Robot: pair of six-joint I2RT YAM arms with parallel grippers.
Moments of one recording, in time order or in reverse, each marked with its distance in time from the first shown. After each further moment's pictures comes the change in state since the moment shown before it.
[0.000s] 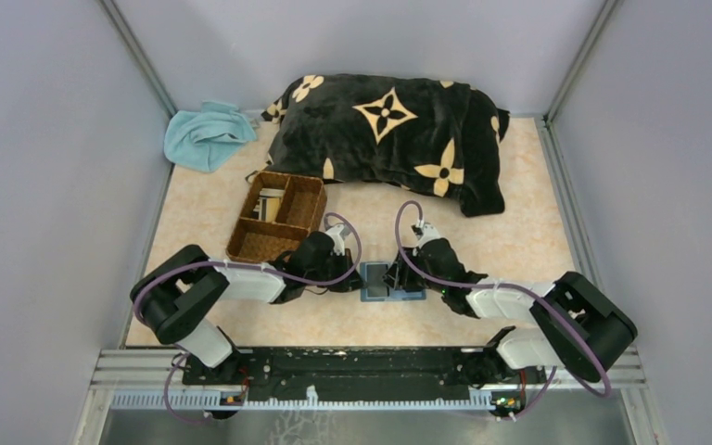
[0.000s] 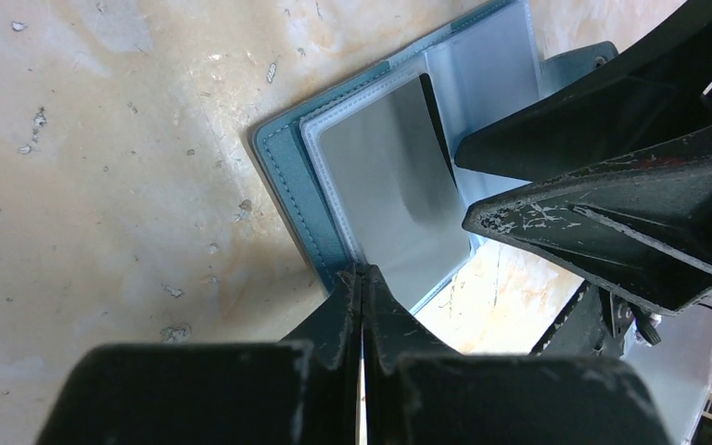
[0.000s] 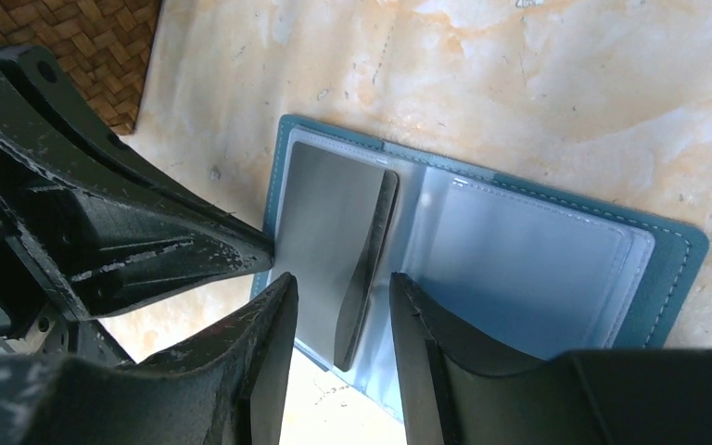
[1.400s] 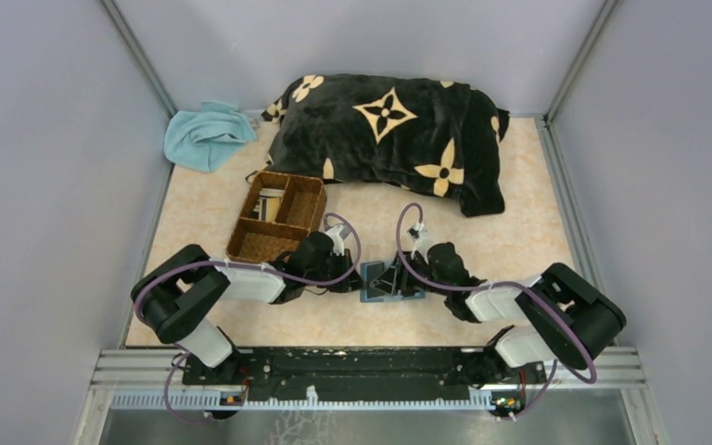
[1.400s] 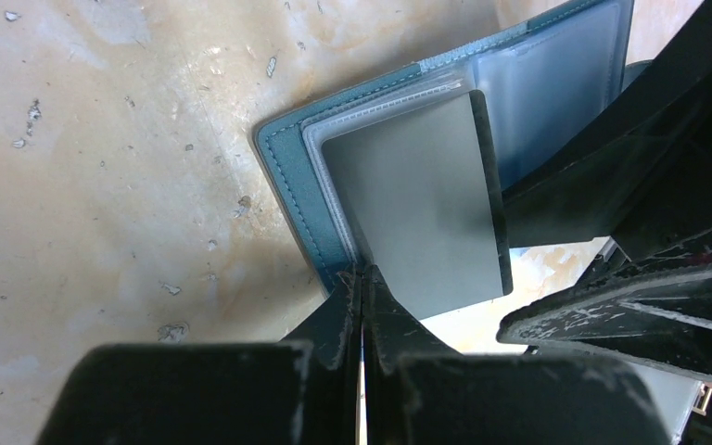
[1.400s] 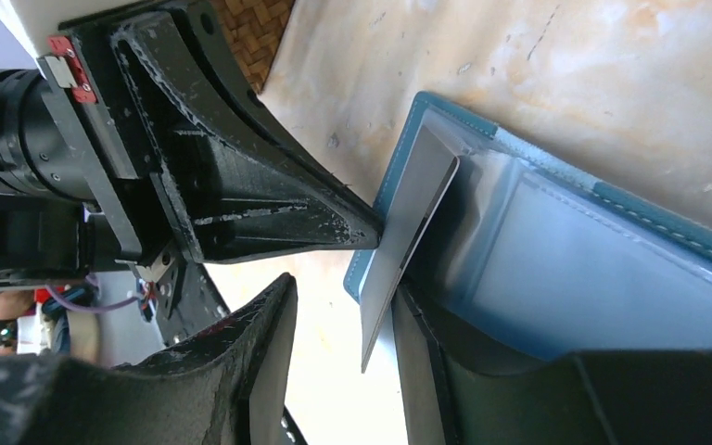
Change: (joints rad) left arm 0.002 0.006 -0.005 0.012 0.020 -0.014; right arm -0.014 0.055 -0.084 0.298 -0.233 0.084
